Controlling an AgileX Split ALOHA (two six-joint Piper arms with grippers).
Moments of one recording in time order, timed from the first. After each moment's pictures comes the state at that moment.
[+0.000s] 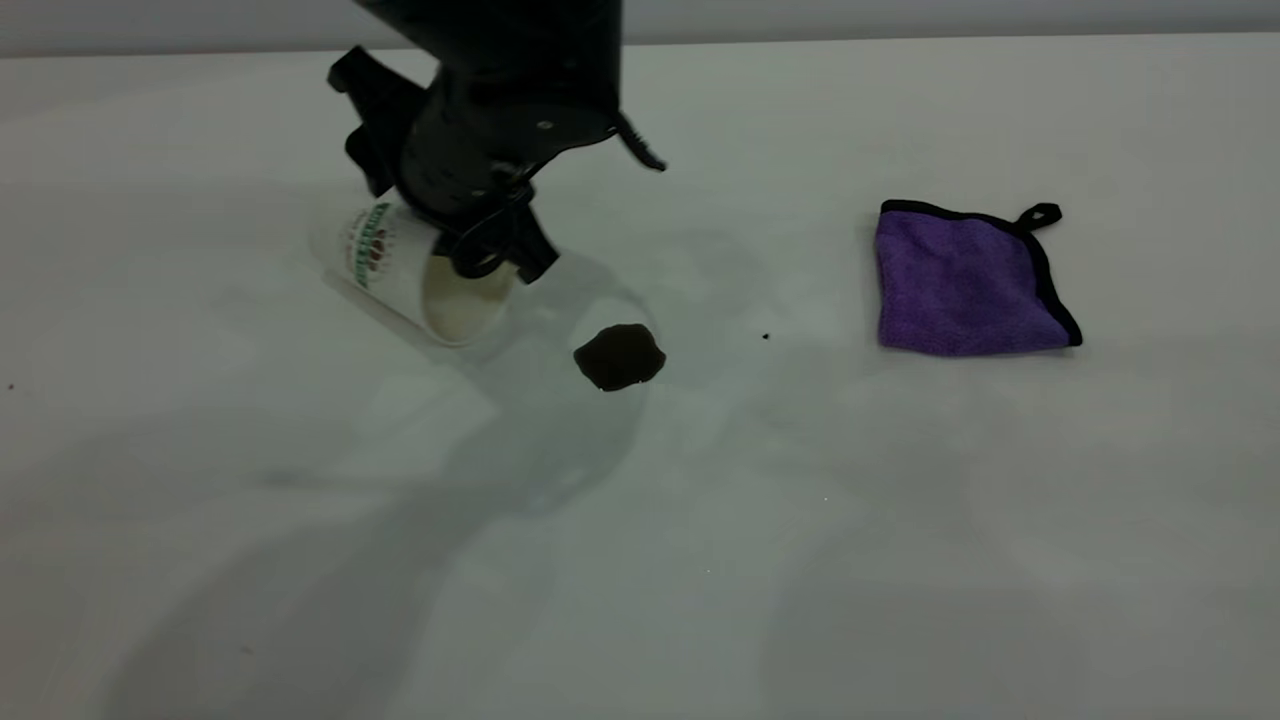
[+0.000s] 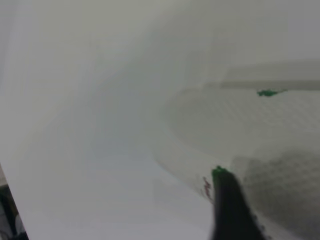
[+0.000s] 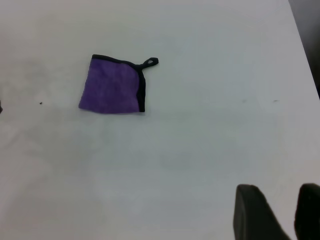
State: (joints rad) left arm -0.65 2.44 -1.45 1.06 0.76 -0.87; right arm -0.04 -0.02 -0.47 0.01 1.14 -0.03
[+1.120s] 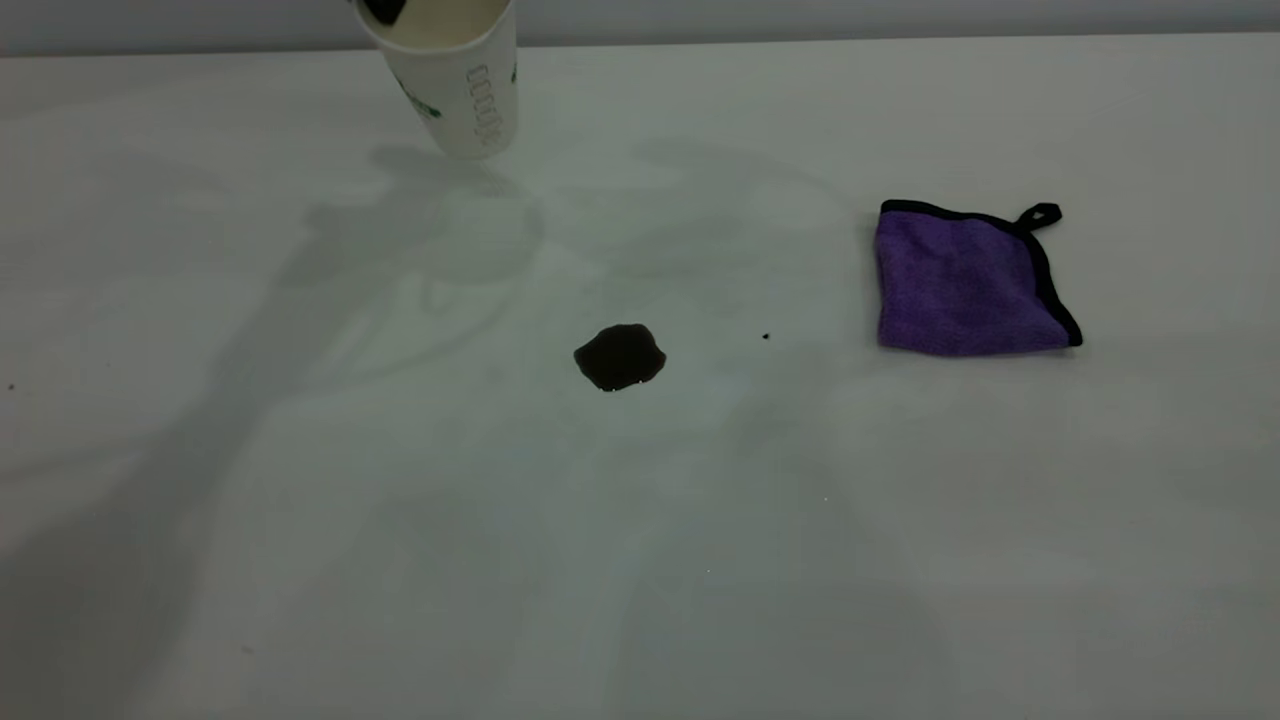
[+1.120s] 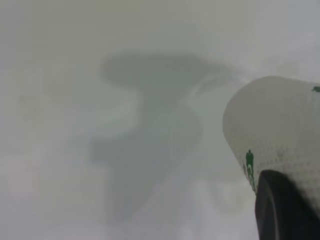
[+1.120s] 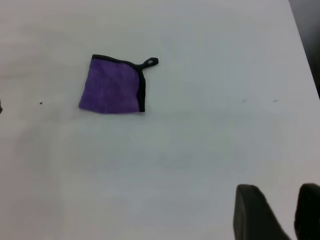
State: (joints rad) left arm -0.26 2.22 -1.68 -0.09 0.61 0.10; right arm -0.04 -0.02 -0.47 0.01 1.14 -0.03
